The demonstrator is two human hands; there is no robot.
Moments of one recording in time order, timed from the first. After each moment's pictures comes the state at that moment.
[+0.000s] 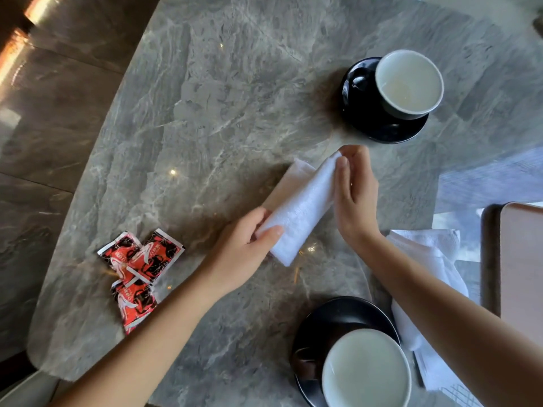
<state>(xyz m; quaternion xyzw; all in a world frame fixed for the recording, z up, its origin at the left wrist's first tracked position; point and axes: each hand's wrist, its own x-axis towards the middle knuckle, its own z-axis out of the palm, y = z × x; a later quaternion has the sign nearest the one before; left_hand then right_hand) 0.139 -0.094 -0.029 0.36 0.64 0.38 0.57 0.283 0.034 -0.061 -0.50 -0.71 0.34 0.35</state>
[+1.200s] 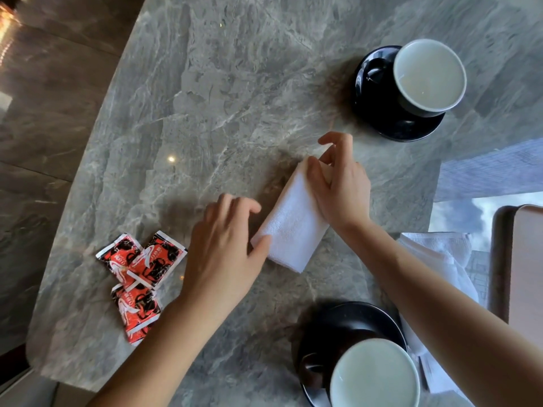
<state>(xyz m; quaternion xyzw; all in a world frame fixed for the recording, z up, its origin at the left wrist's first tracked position) 0.126 -0.104 -0.022 0.52 0.80 0.18 0.24 0.255 0.042 -0.068 -0.52 -0.78 0.28 0.21</state>
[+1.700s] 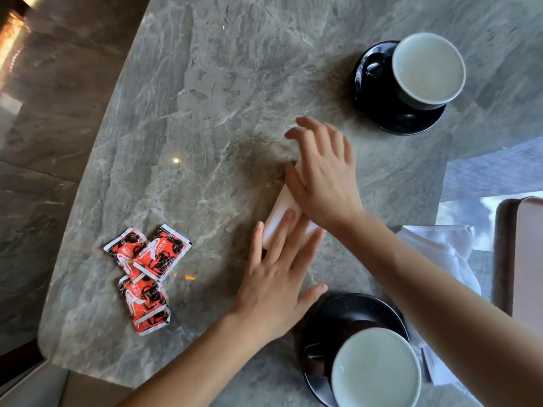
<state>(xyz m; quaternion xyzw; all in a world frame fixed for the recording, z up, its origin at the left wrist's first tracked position) 0.188 -0.129 -0.060 0.71 0.68 0.01 0.18 0.237 0.031 -0.047 -0.43 -0.89 0.13 0.11</state>
